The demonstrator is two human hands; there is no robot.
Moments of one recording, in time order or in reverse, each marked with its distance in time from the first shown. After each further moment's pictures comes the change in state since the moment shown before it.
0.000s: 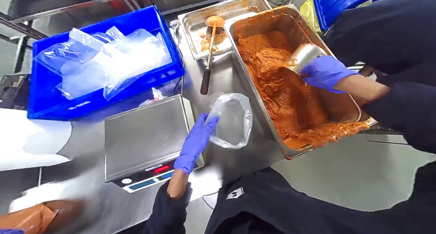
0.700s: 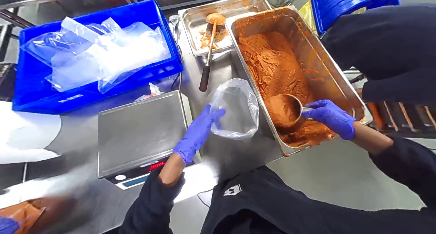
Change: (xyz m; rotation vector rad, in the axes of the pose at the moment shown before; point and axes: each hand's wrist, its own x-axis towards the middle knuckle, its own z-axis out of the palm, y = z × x) left_hand 0.001 0.027 -0.001 -0.301 -0.149 0.018; right_hand -0.096 -0.028 0.072 1.175 -0.030 0.417
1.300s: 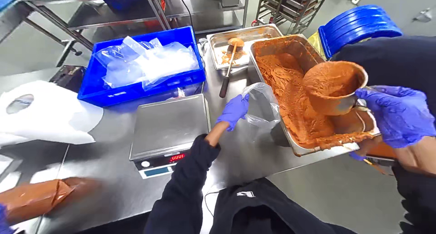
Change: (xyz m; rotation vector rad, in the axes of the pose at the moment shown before) left_hand 0.037 0.030 0.022 0.553 -0.015 0.054; right_hand -0.072 -0.052 -0.018 0.314 0.566 -0.470
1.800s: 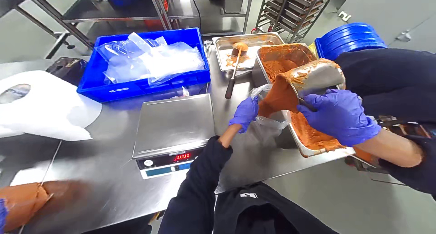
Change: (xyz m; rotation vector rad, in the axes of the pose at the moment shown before) left_hand -0.005 -0.011 0.008 -0.104 0.041 0.102; right_hand -0.067 -0.077 0.110 -0.959 -0.326 -0.965
